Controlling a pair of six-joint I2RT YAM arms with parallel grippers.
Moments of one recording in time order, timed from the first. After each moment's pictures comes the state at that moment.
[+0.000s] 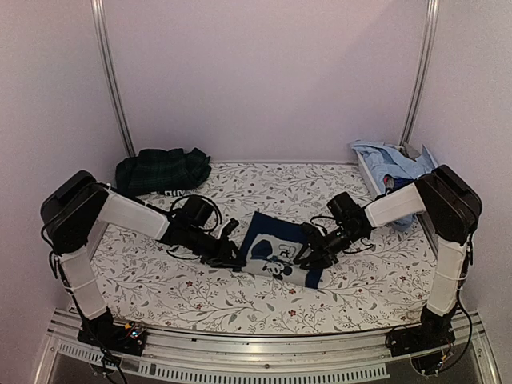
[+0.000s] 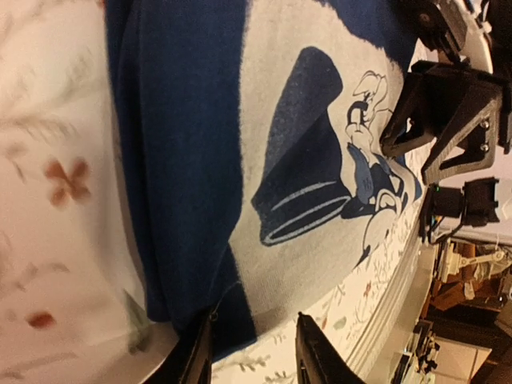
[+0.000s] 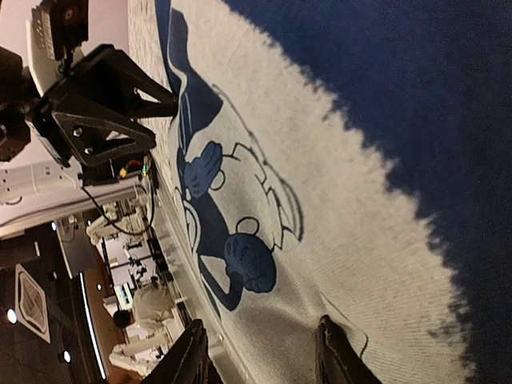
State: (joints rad) left arm -0.66 1.87 0.90 0.01 0.64 -0.55; right arm 0.53 1.97 1.01 -0.22 -1.00 0.45
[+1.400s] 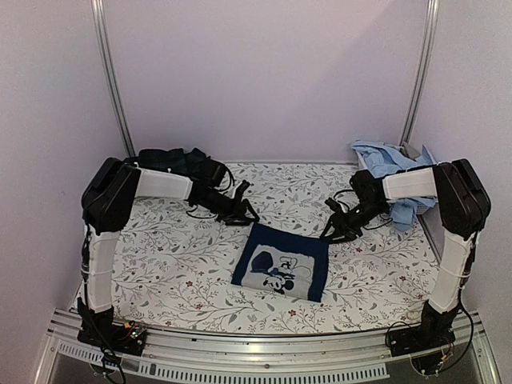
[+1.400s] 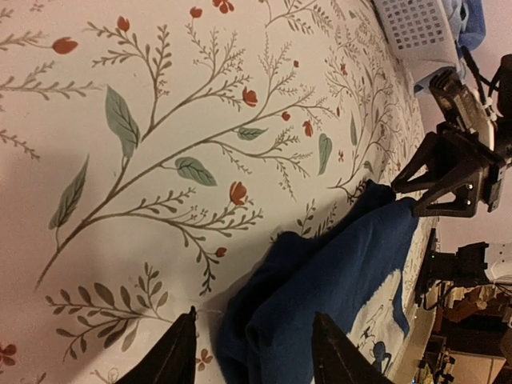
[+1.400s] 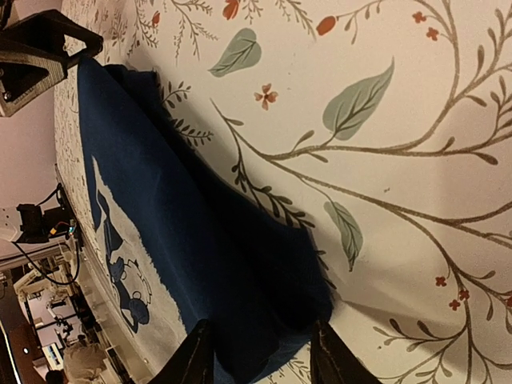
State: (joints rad) left arm -0.53 2.22 1.51 -0.25 0.68 -0.40; right arm 0.33 1.94 1.20 -0.61 -0.72 0.14
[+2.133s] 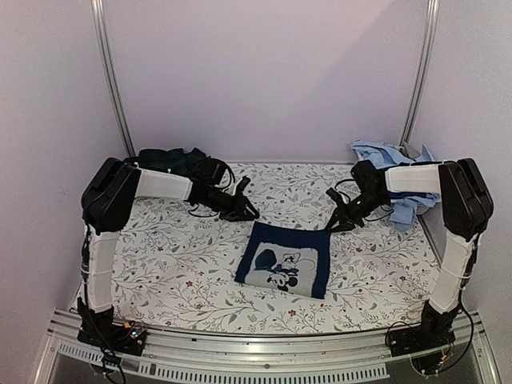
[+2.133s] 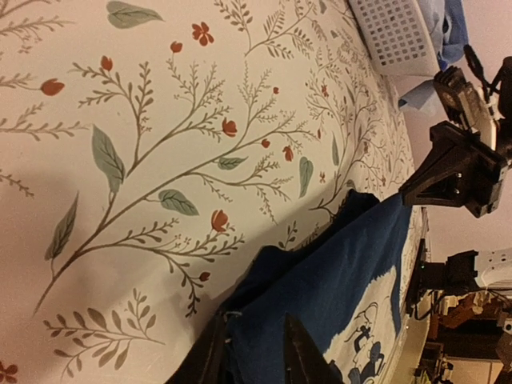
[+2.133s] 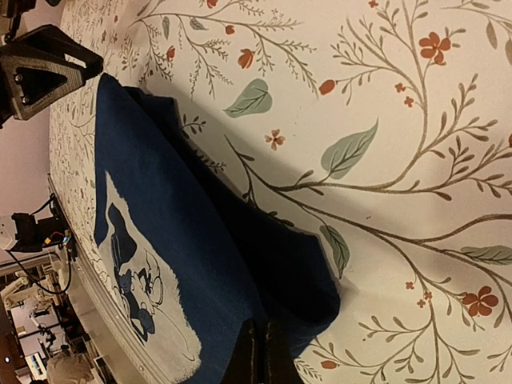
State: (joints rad) left arm -0.53 2.22 1.50 -0.16 0.70 -0.44; right arm 0.32 1.92 1.27 -0.66 -0.66 0.12
